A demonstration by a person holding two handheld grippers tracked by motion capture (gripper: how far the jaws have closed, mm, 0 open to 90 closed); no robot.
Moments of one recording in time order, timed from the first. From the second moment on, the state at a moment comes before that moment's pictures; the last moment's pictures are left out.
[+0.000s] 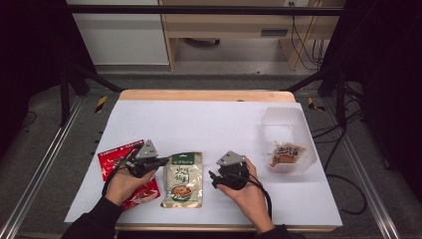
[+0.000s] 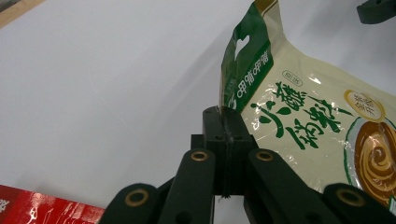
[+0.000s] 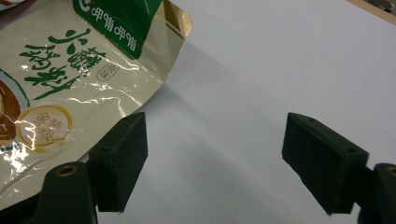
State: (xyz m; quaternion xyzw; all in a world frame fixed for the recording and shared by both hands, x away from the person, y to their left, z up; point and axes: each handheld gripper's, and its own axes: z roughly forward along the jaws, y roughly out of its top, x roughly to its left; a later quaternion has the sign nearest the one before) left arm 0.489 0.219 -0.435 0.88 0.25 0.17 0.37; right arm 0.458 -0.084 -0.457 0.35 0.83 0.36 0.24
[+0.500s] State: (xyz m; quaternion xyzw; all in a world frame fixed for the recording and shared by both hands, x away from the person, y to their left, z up) left arm 0.483 0.220 -0.414 0.87 0.23 0.18 0.40; right arm 0.458 -0.082 -0.457 0.34 0.83 0.36 0.24
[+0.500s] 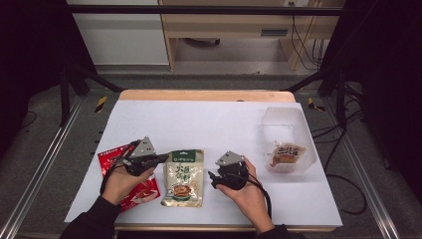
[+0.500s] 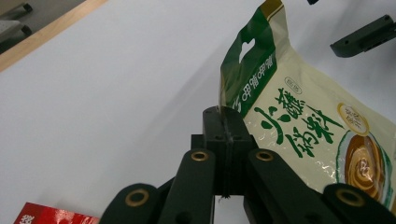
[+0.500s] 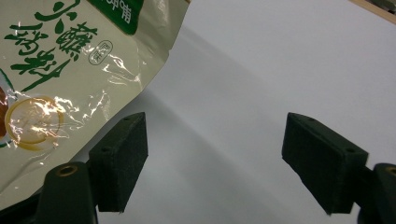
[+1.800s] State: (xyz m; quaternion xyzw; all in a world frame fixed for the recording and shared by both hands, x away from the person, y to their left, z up) left arm 0.468 0.221 -0.352 0.88 0.17 0.21 0.40; right arm 0.460 -0.074 -0.409 0.30 0.84 0.39 0.22
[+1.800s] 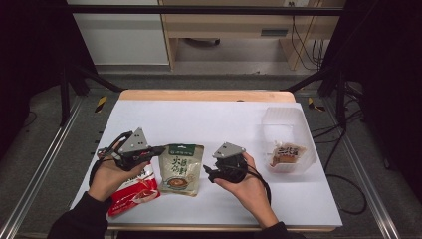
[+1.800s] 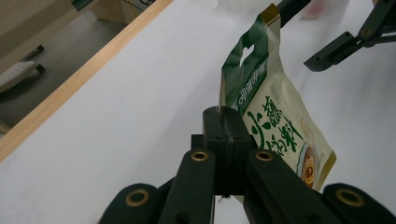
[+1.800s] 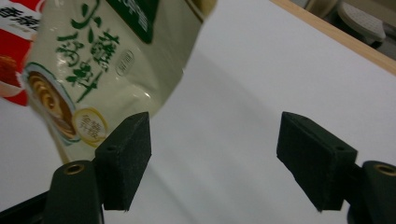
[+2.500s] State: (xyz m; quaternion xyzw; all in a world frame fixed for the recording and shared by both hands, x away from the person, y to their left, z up) left arm 0.455 0.206 -0.332 0.89 0.13 0.22 0.39; right arm 0.477 -0.025 -0.348 0.13 0.94 0.28 0.14
